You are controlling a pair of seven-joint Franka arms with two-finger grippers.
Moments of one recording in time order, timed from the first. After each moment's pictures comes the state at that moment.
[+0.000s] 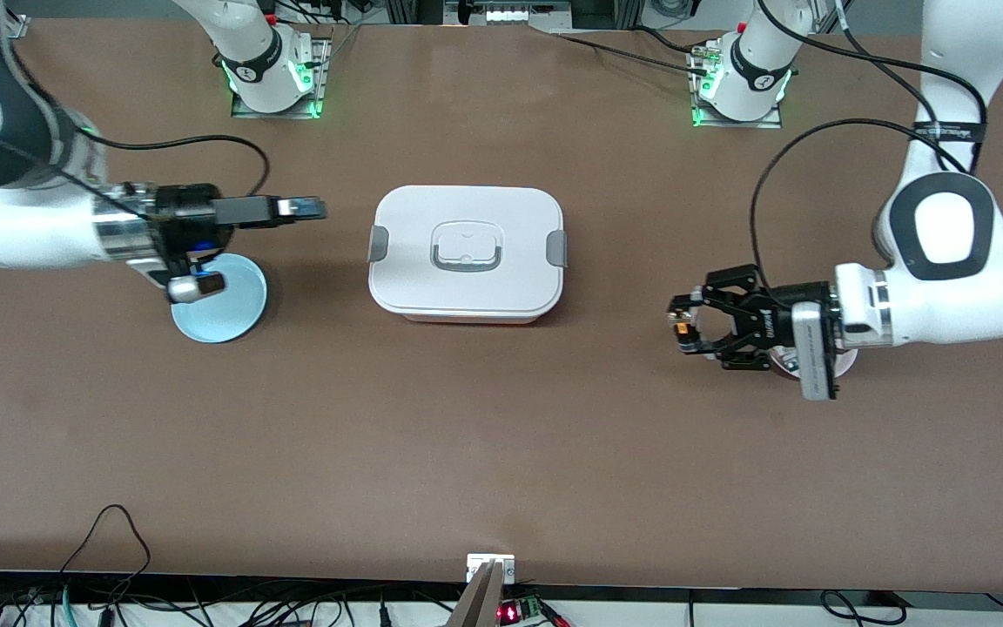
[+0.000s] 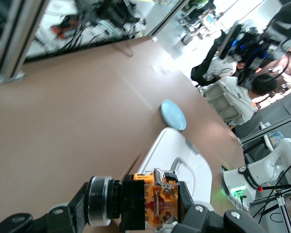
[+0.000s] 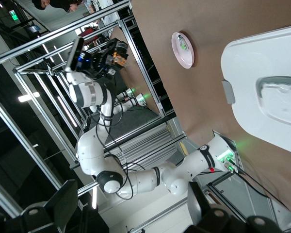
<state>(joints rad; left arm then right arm) 0.04 0.41 -0.20 -1.58 -1.09 1.87 1.06 0.12 0.20 0.04 -1.84 1.38 1.63 -0.01</state>
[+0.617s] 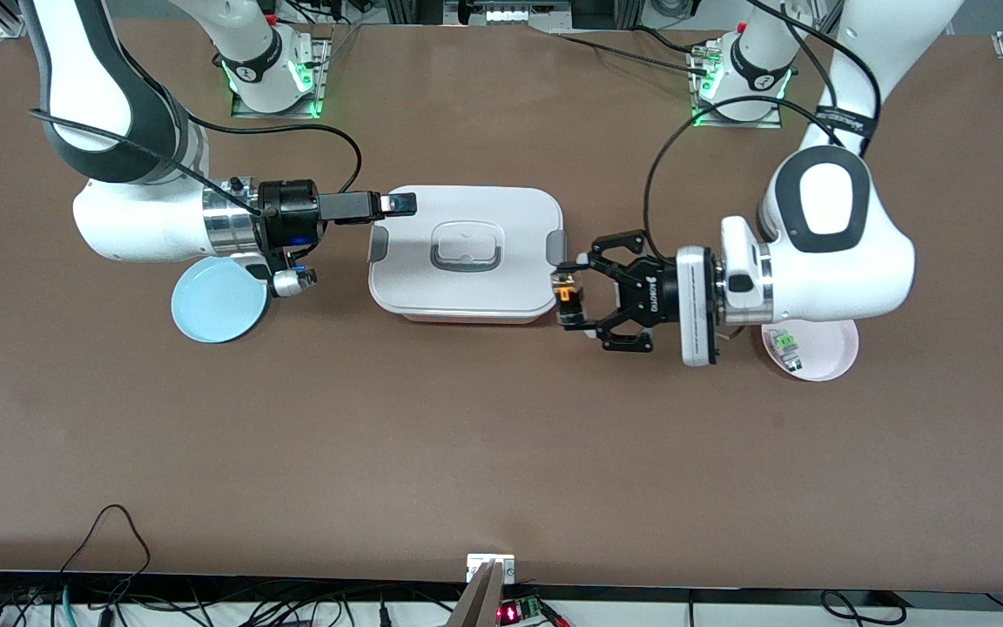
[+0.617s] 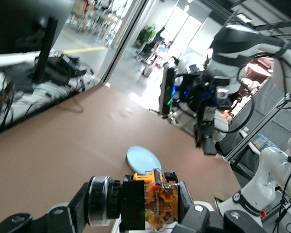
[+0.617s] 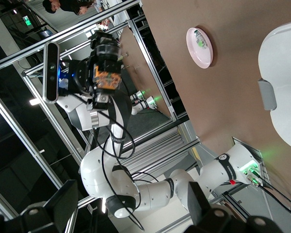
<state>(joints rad) -0.11 0.43 -0.29 -1.55 -1.34 2.04 1.35 0.20 0.22 0.11 -1.84 1.49 1.77 0.00</state>
